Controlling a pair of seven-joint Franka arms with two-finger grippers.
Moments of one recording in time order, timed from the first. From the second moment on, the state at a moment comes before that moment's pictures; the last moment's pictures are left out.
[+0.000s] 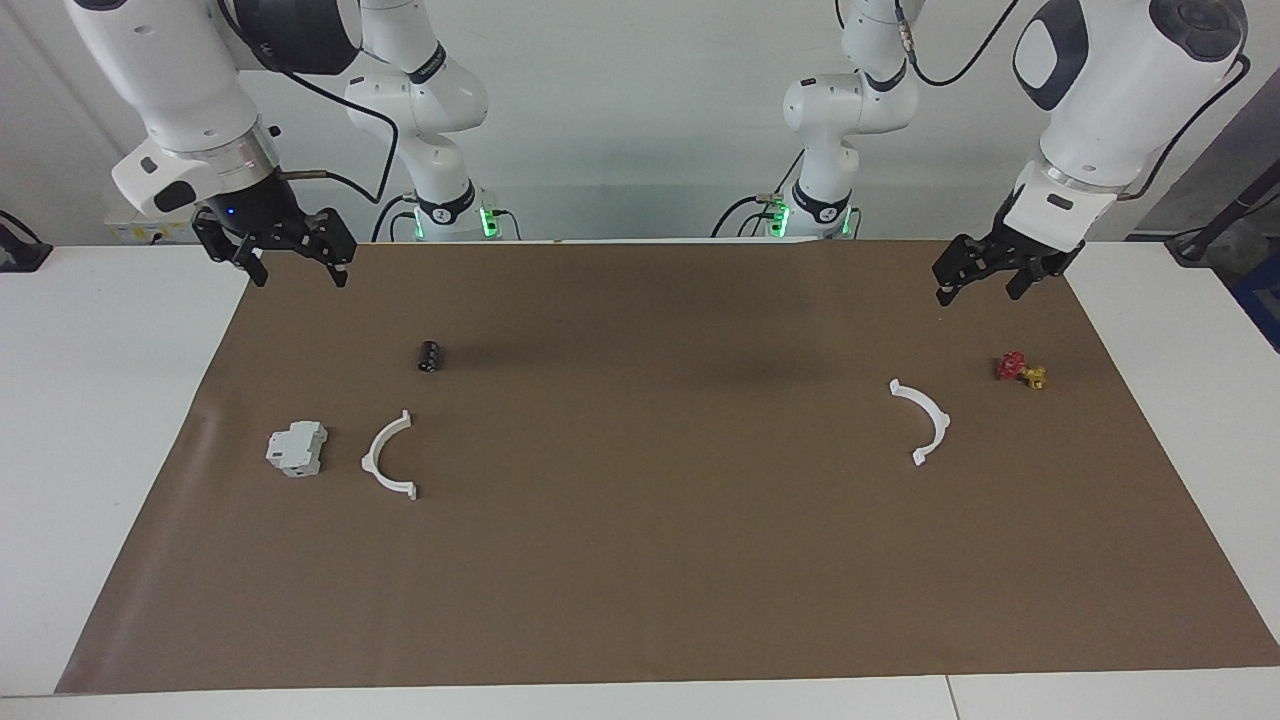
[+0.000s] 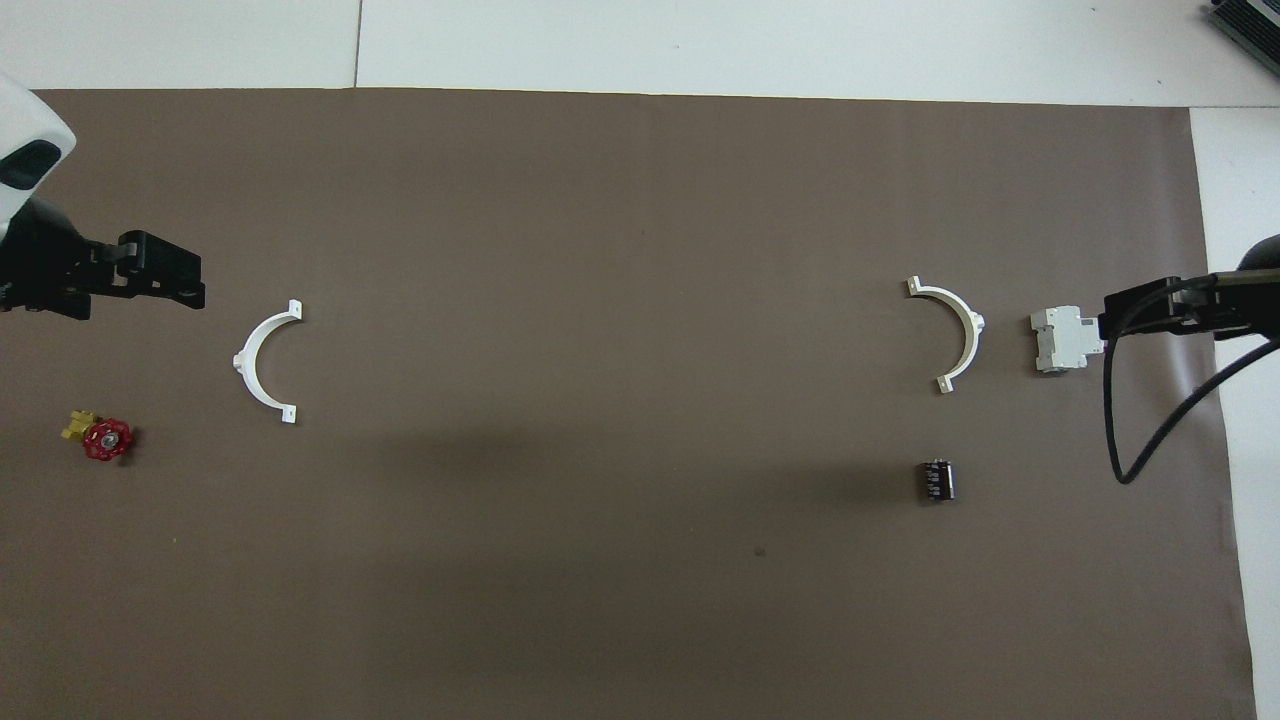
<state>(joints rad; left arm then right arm) -0.02 0.08 -0.07 -1.51 -0.01 1.56 -0.12 0.07 -0.02 -0.09 -1.65 -0.02 1.66 0.01</state>
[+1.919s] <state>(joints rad) -0.02 0.05 -0.07 -1.55 -0.01 1.56 -0.12 0.04 0.33 -0.09 -2.03 0.11 2.51 -0.45</state>
